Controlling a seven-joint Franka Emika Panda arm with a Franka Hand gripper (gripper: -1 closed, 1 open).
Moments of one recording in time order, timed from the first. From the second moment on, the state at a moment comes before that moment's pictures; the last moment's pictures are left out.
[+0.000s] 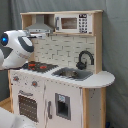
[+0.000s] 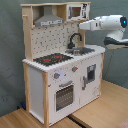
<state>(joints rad) -0.46 -0.83 0.79 -2.32 -0.32 3.11 -1.58</state>
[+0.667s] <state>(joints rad) -0.60 -0.72 0.81 -2.23 -0.32 3.13 -1.59</state>
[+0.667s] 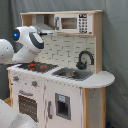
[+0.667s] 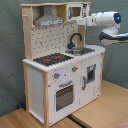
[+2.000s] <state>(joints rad) -0.90 -0.60 1.02 -2.03 -0.32 3.13 -1.59</state>
